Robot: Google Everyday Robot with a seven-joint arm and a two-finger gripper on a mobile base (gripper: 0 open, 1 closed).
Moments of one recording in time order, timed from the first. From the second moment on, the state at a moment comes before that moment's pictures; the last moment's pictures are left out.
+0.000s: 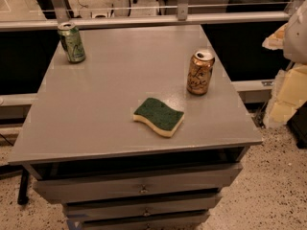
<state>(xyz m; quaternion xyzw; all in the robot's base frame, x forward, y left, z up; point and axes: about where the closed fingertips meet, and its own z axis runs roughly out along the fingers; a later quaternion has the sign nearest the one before) 0.438 -0.217 0.976 -0.60 0.78 -0.03 0.16</state>
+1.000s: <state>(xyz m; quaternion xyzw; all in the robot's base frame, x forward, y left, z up) 0.441 -0.163 0.955 -0.53 0.81 0.06 0.25</state>
